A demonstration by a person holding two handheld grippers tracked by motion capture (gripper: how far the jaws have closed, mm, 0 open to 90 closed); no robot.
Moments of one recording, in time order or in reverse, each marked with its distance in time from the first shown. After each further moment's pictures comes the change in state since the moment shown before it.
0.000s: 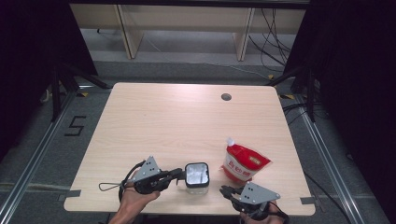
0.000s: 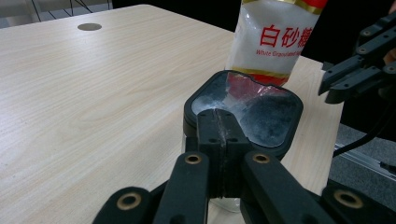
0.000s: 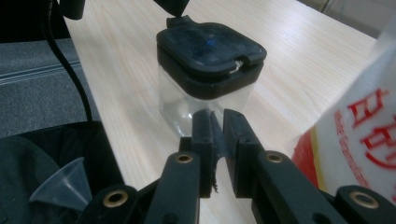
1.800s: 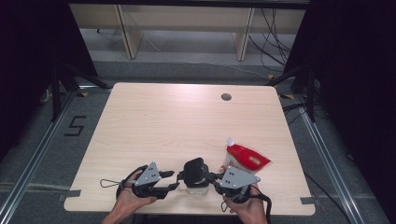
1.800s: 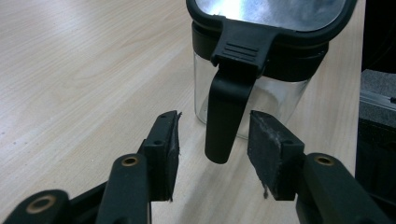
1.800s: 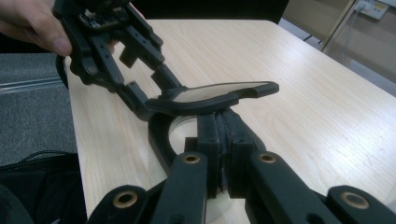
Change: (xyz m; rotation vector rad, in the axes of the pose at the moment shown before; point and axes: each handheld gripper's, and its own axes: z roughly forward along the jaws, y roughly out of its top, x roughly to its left) left arm 0.019 -0.032 0.007 0.149 -0.044 0.126; right arm -0.006 0.047 0.037 -0.062 0.027 -0.071
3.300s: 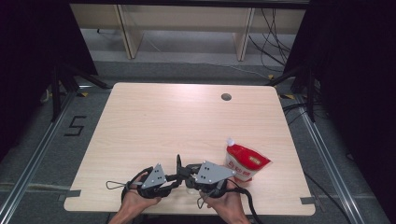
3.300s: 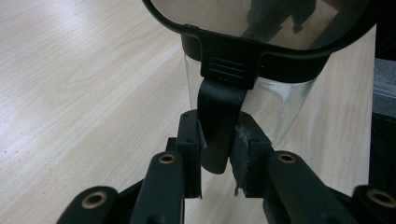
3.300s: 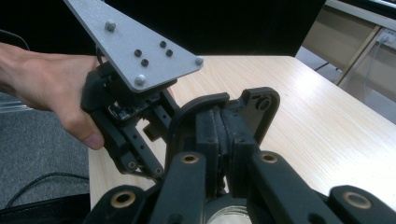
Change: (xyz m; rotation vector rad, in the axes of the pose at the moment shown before) left arm -0.010 0.001 0.010 0.015 0.037 0.034; right arm 0.019 0.045 0.039 -0.076 0.070 -0.033
